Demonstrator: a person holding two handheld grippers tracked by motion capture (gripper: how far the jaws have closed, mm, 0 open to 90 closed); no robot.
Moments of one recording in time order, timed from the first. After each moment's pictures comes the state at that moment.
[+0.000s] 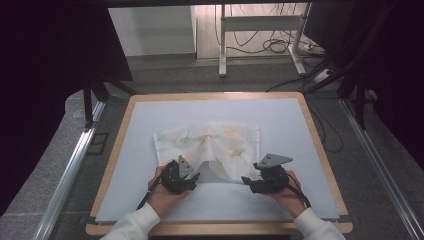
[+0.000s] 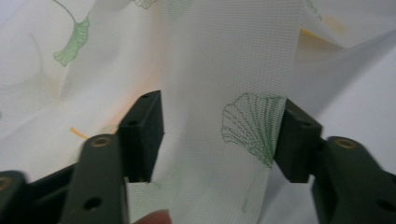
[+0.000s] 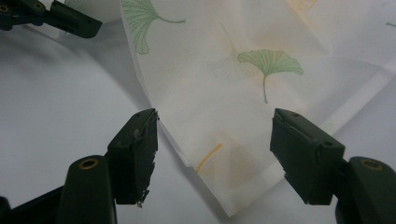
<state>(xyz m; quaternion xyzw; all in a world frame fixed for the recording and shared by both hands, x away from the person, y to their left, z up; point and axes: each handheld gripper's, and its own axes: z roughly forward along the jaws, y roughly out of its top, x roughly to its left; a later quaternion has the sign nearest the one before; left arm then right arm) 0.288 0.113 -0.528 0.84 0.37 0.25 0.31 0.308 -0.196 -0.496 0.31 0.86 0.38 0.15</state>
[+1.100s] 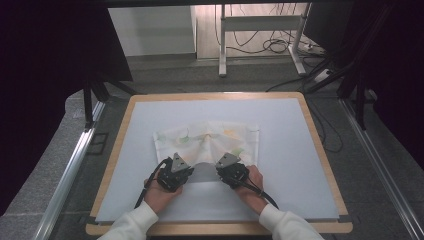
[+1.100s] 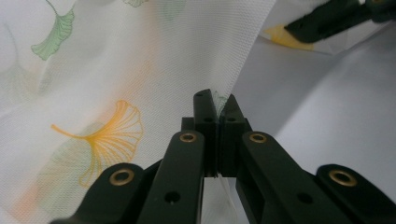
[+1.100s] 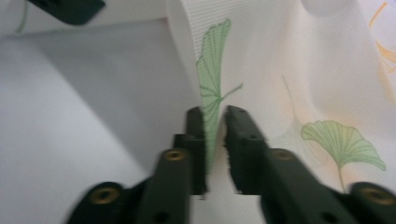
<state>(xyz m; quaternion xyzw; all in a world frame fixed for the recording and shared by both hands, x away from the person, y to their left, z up) 0.293 0.128 -0.522 0.83 0.38 0.19 0.35 0.322 -0.089 -0.522 0.26 0.88 0.31 0.23</state>
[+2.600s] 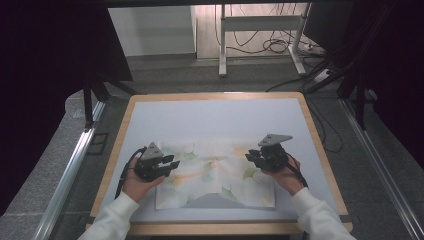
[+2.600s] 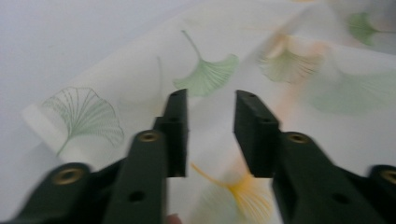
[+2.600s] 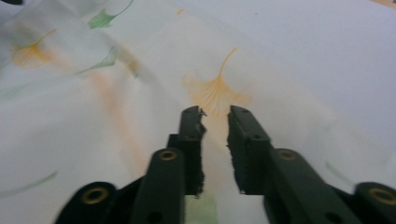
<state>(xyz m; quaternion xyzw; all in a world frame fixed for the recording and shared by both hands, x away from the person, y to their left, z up) 0.318 0.190 -0.505 0.81 0.39 0.15 0.41 0.365 -0.195 -0.479 0.31 0.86 0.39 0.15</state>
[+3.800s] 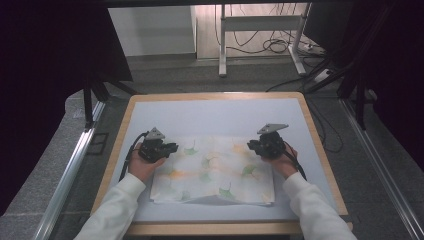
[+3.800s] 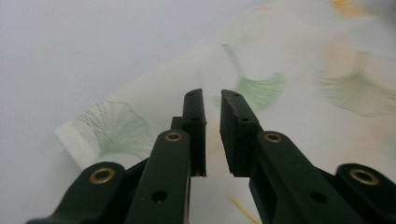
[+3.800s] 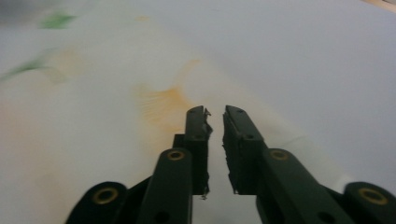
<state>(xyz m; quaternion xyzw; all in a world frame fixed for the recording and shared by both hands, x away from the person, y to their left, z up) 0.361 0.205 -0.511 0.81 0.40 0.14 0.41 0.407 -0.198 -0.490 0.33 0.85 0.37 0.16</state>
